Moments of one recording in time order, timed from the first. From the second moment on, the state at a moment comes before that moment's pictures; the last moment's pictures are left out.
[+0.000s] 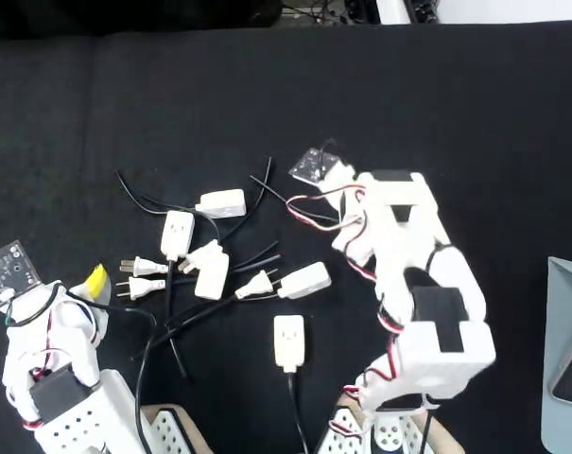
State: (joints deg) left arm -38.6 -103.8 87.5 67.9 -0.7; right arm -1.1 9.9 28.2 59.1 50.5
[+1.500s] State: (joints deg) left arm -9.2 -60.5 48.2 75.6 -14.5; right arm 1.3 -36.6 44.3 64.4 9.9
